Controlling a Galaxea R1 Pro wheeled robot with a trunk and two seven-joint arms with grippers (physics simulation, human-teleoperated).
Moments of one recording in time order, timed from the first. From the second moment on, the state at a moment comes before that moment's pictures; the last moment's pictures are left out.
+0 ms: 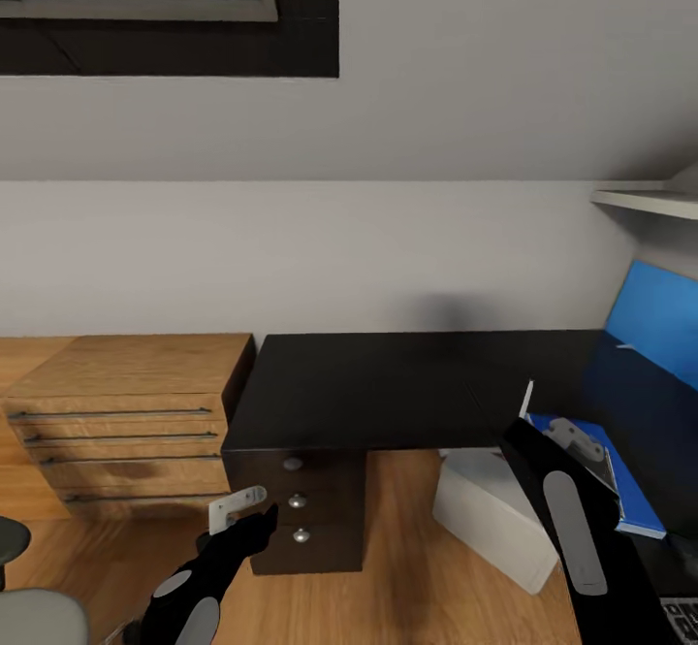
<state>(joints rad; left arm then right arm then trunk) -0.06 0.02 -0.25 -1.57 0.54 0.46 0.47 -0.35 0.01 -0.21 -1.52 -0.60 0.51 -0.45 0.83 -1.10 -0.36</state>
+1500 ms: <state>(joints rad) -0.06 0.02 -0.26 -1.57 0.53 0.46 0.47 -0.38 -0.09 -0.21 -1.26 -0.52 0.50 -0.44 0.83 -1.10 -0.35</state>
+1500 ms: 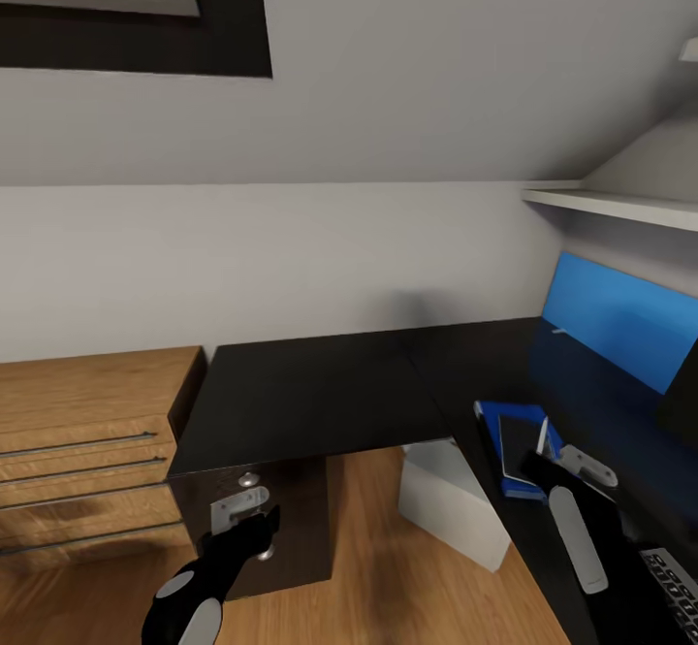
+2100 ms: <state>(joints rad) -0.06 0.02 -0.33 -1.56 0.53 0.46 0.47 -0.43 -0.08 -0.20 -1.15 -0.41 0.50 -0.44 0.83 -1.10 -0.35</state>
